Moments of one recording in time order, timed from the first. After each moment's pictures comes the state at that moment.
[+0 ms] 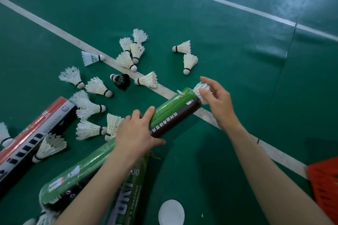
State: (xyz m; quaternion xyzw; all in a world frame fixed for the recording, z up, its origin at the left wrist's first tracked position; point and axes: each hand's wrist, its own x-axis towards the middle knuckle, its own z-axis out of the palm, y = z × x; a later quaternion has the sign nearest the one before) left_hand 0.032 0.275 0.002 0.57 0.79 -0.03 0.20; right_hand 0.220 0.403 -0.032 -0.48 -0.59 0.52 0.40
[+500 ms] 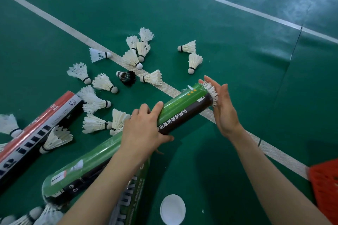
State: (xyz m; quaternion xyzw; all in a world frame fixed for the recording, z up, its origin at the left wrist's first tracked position) left_hand 0.041 0.264 0.016 0.59 0.79 0.02 0.17; right_hand 0.220 0.373 -0.021 -0.38 -0.53 0.64 0.40
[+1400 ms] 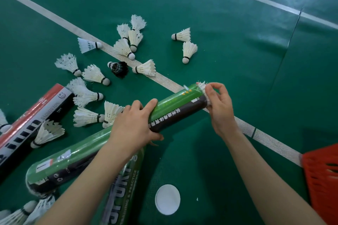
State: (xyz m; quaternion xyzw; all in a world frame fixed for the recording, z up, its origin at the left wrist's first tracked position) left_hand 0.038 0.262 0.011 0.62 0.76 -0.04 0.20; right_hand 0.231 0.362 -0.043 -0.44 -0.45 0.63 0.45
